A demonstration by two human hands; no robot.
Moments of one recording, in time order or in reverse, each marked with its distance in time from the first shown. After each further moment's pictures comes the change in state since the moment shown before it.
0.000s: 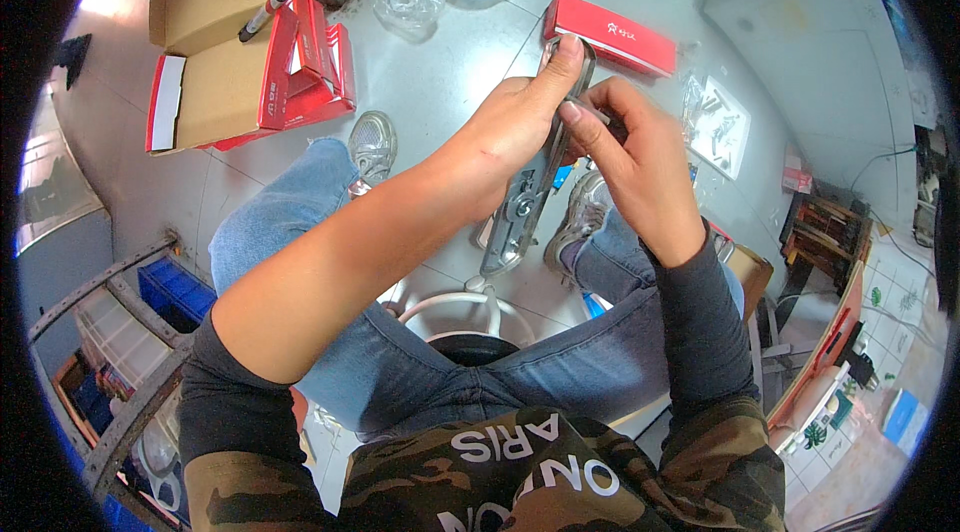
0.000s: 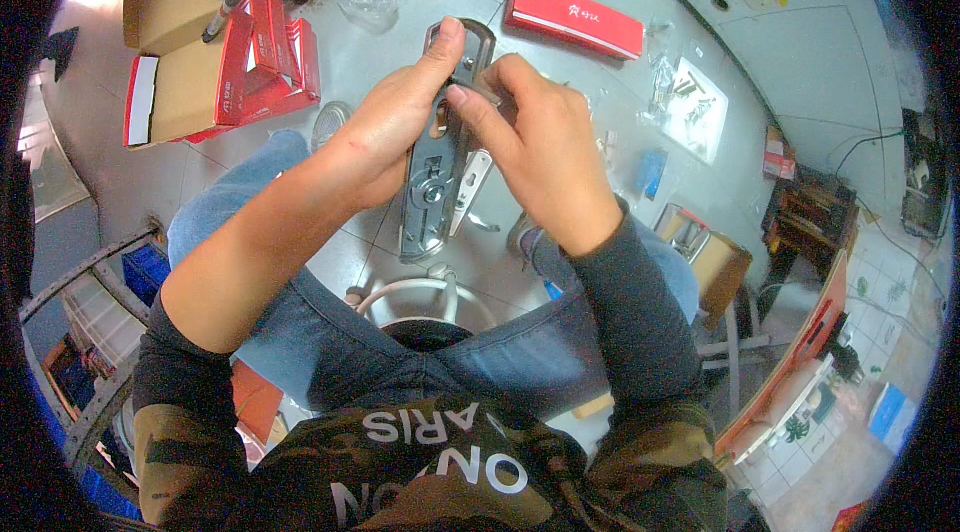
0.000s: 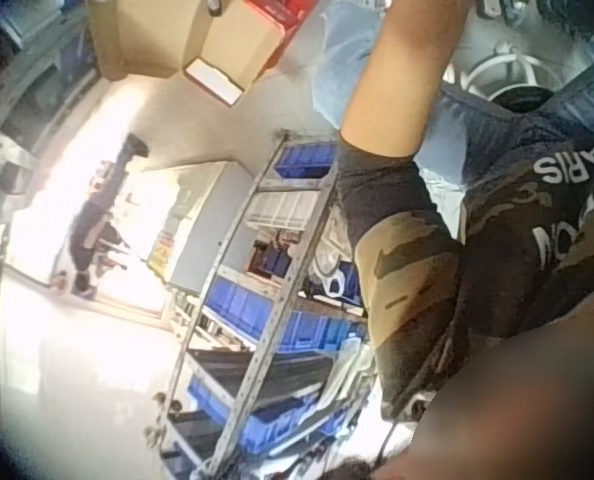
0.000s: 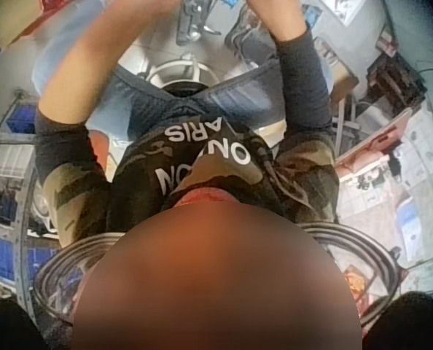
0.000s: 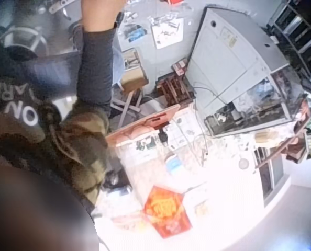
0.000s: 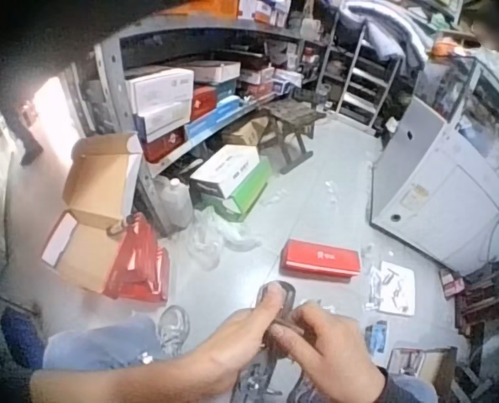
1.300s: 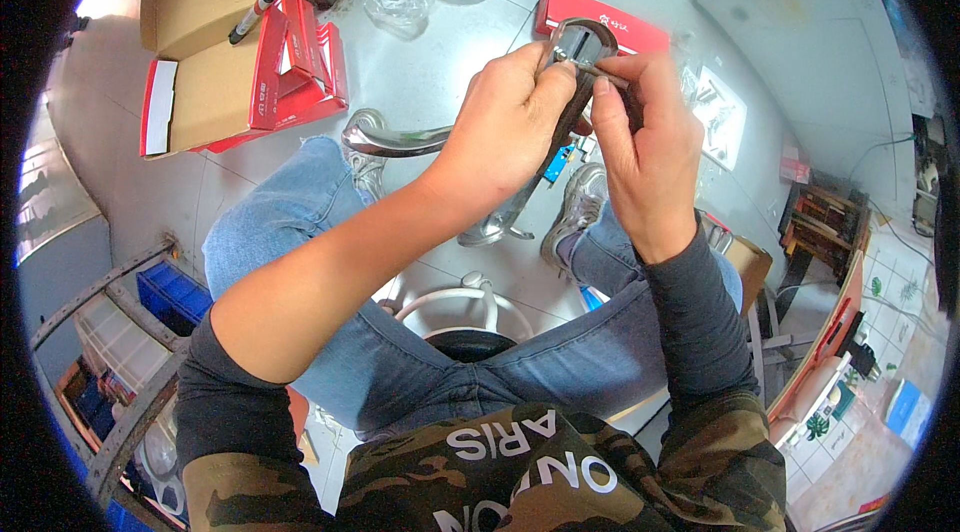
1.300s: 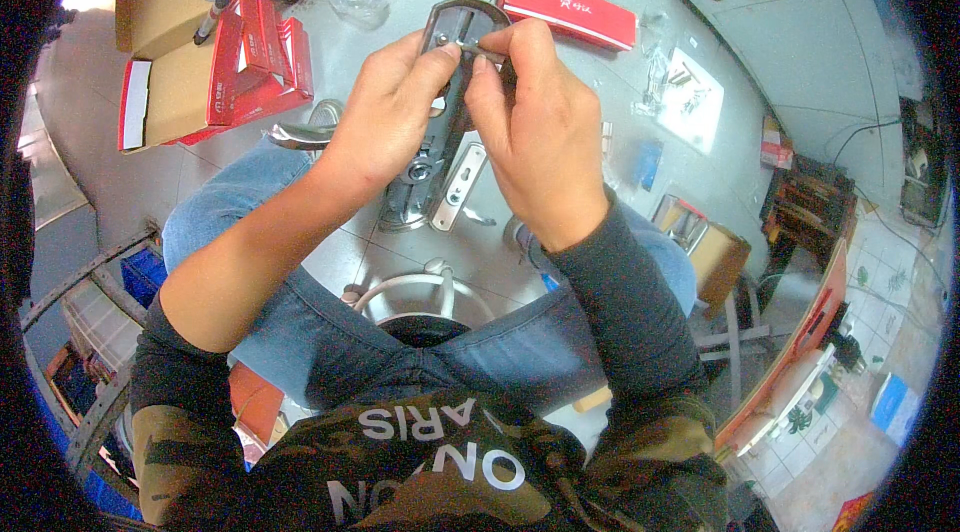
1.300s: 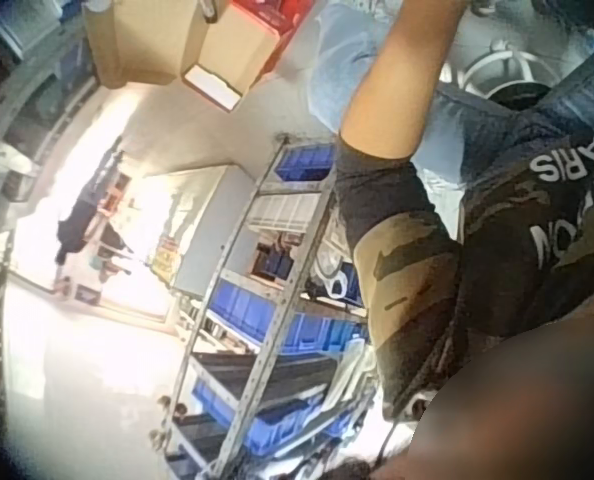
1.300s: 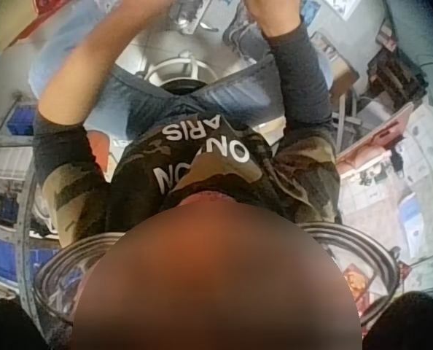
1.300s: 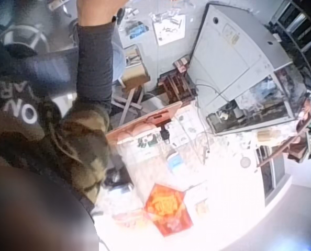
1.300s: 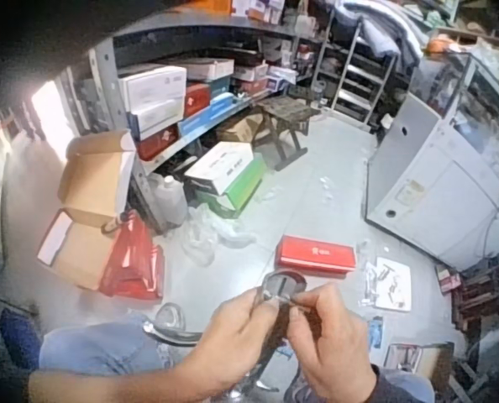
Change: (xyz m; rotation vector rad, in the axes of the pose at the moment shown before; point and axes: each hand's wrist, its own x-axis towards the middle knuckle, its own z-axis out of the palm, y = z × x) left_hand -0.004 -0.001 0.010 0.463 0.190 0.573; right_hand -0.003 -0.012 0.001 -0.122 0.319 -0.200
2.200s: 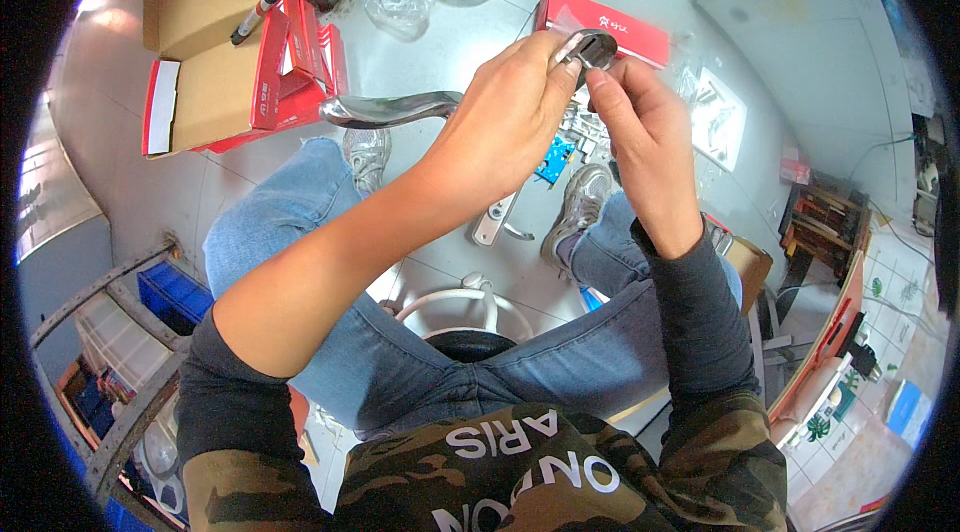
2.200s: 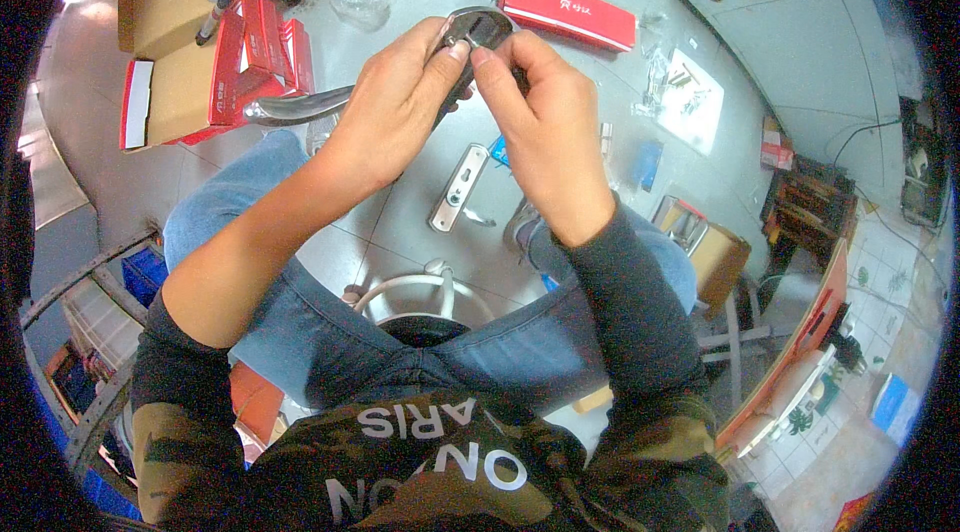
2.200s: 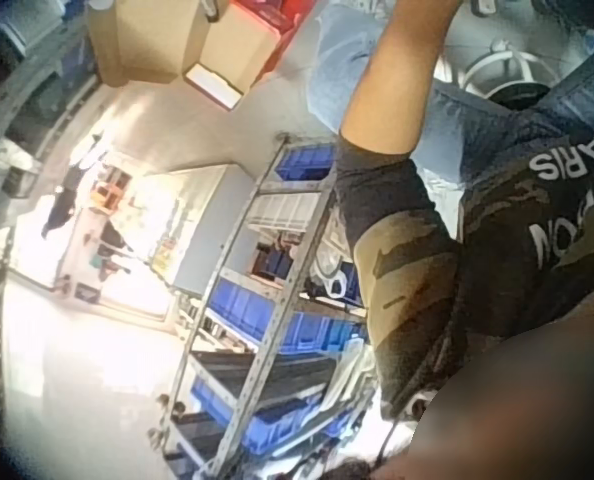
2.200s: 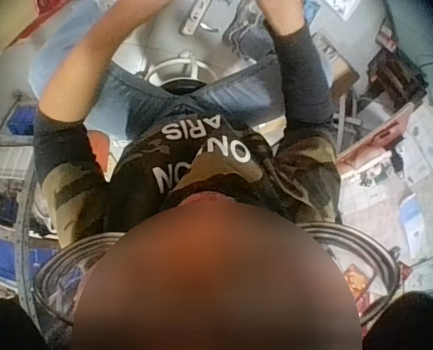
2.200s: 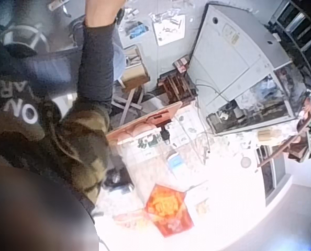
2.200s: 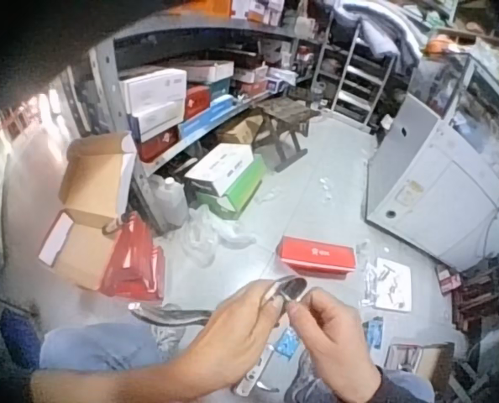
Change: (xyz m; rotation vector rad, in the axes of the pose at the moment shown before) left_hand 0.005 -0.006 -0.004 0.309 -0.045 0.201; right_hand 0.005 0.010 -0.005 0.261 -0.153 0.298
